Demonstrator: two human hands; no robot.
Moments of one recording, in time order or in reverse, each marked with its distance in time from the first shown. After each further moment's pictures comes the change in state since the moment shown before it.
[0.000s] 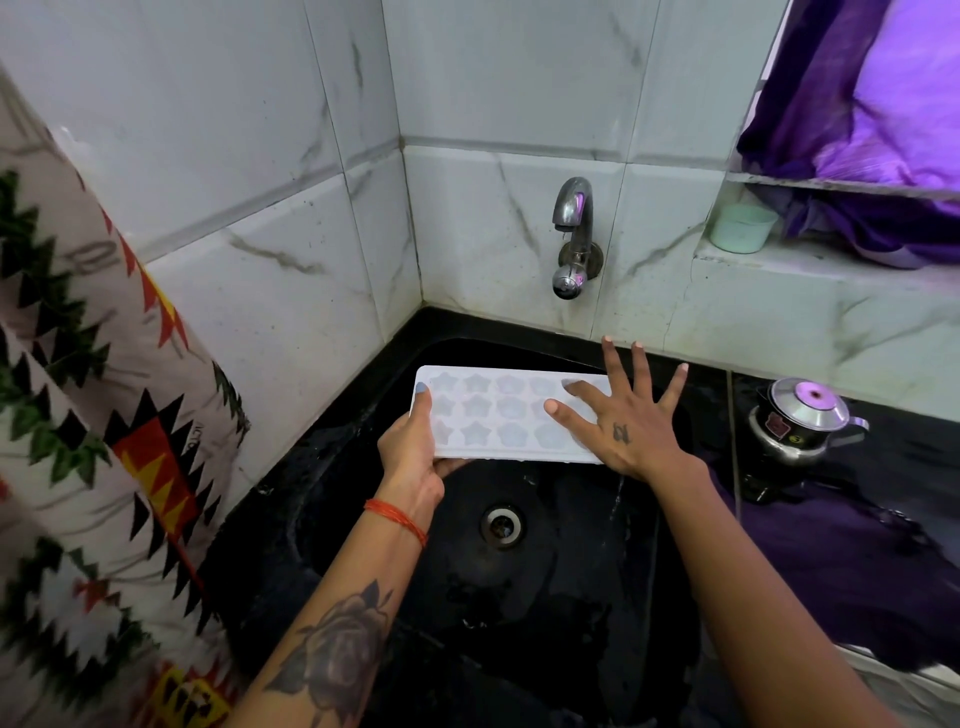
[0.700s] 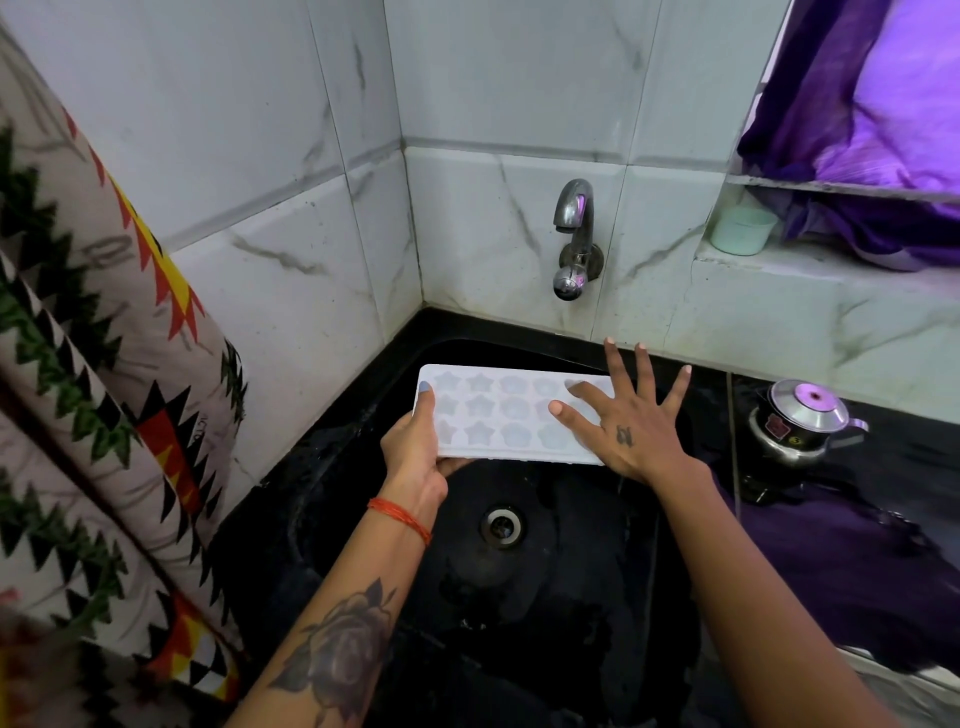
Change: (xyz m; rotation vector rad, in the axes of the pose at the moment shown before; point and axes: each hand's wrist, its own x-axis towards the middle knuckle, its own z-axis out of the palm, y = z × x) left_hand -0.001 0.000 0.002 -0.016 -0.004 -0.009; right_hand -0.001 0.002 0.001 -0.025 0.003 -0.003
